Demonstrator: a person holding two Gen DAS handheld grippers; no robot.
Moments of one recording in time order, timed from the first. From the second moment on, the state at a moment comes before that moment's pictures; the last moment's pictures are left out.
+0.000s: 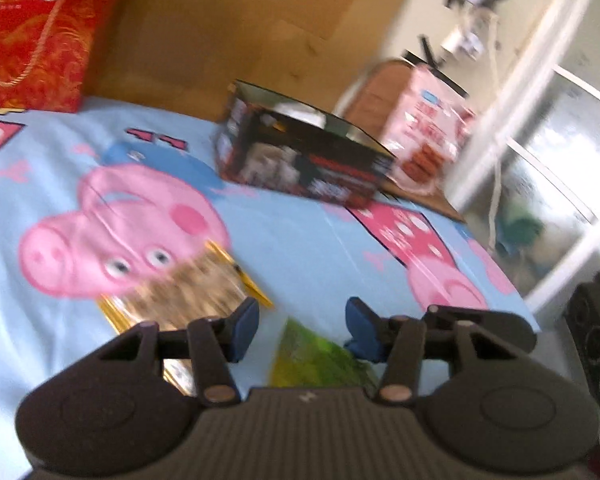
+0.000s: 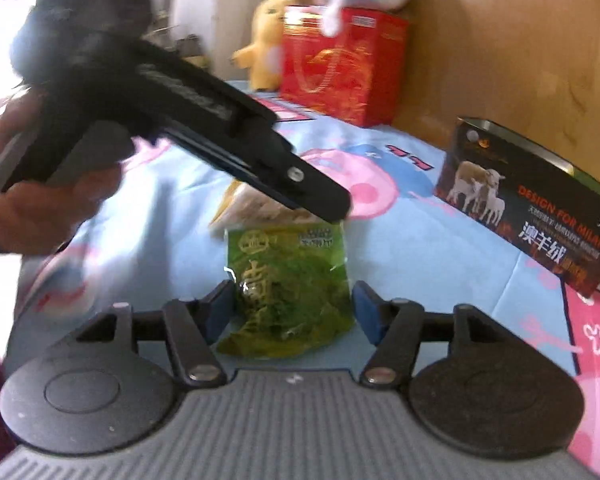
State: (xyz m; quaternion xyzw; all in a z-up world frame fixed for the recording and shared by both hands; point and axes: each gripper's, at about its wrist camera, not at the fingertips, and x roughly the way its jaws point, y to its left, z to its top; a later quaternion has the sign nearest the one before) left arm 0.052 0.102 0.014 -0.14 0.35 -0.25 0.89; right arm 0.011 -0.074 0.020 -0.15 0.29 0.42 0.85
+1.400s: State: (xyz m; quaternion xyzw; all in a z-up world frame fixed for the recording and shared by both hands) left arm 0.025 0.088 -0.015 -0.27 0.43 -0.34 0.79; right arm -0.005 -0.183 -0.010 0.28 0.41 0.41 0.76
